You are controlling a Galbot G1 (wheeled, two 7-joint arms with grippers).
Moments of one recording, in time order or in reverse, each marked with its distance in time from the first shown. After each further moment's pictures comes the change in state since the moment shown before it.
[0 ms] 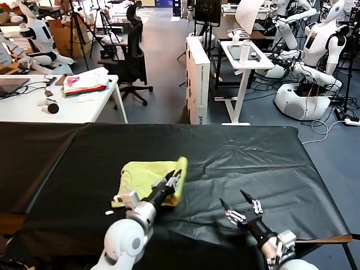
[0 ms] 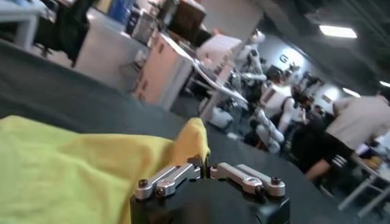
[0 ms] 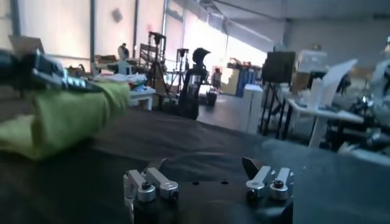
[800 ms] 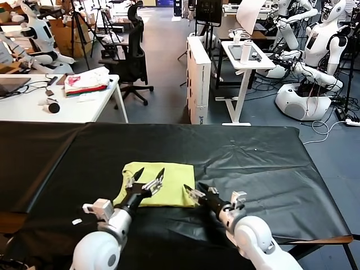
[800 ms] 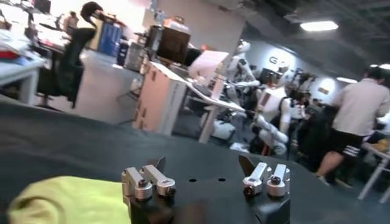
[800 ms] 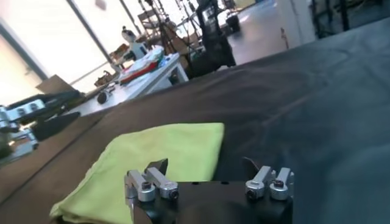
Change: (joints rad) left arm 0.136 0.100 -0.133 -0.163 0.140 -0.072 0.041; right arm 0.453 0.100 -0.330 -0.227 0.268 -0.273 0.140
